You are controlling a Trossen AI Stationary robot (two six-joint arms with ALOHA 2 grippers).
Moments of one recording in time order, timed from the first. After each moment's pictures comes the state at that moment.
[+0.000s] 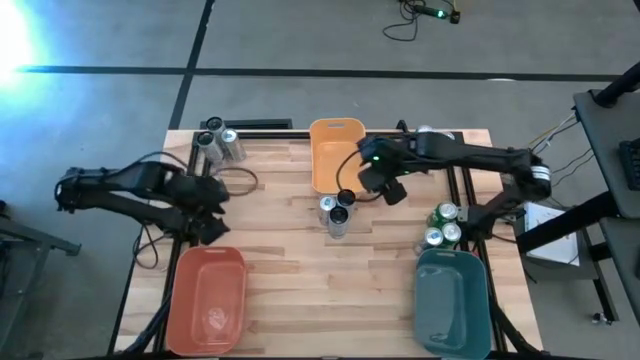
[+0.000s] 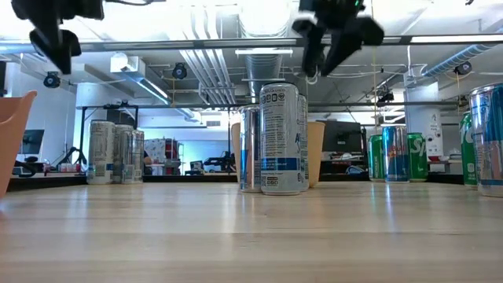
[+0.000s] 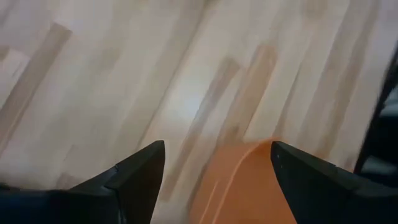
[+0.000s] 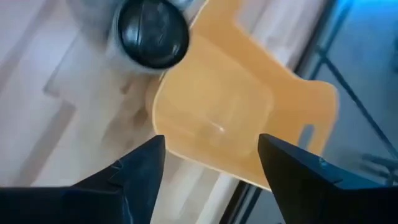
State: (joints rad) left arm -0.08 0.86 1.00 -1.28 0.04 -0.55; right arm -0.19 1.53 1.50 -1.02 0.15 -0.82
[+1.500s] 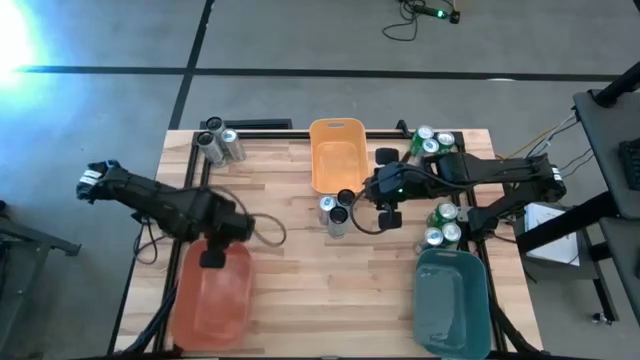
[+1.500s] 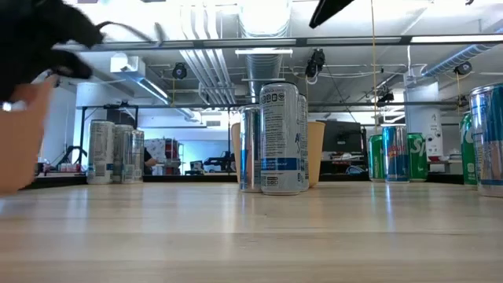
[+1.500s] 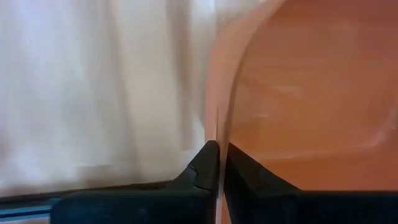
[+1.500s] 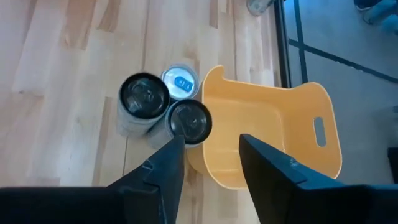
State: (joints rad) left arm -0.22 1.23 1.02 -1.37 0.09 -0.17; right arm 0.07 1.45 1.53 -0.99 0.29 -0.20
